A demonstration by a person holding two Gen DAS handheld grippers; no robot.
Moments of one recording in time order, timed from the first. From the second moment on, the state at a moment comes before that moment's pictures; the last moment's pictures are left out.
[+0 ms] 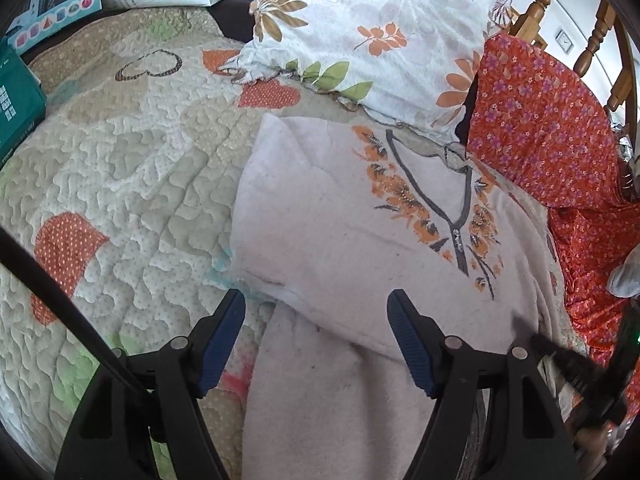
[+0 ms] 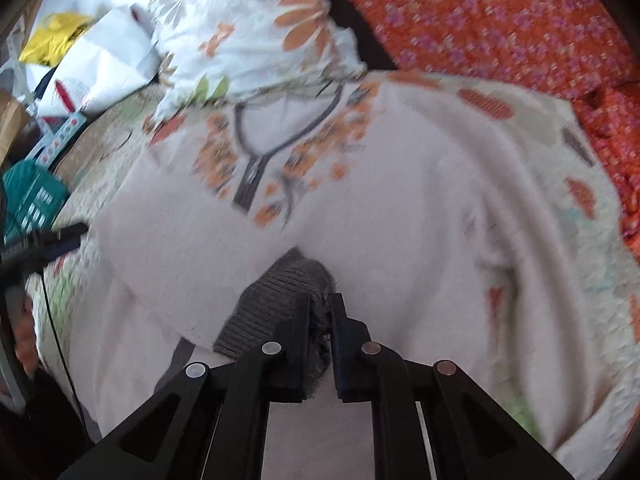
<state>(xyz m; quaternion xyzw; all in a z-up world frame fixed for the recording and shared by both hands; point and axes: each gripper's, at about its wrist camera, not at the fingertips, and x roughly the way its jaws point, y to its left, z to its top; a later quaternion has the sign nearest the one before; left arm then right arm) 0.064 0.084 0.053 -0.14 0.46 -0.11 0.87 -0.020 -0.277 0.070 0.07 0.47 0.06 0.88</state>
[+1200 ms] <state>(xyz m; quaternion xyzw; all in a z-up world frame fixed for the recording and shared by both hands) 0.039 0.079 0.044 -0.15 0.49 -0.12 0.85 -0.152 -0.437 0.093 0.17 0.61 -0.07 0.77</state>
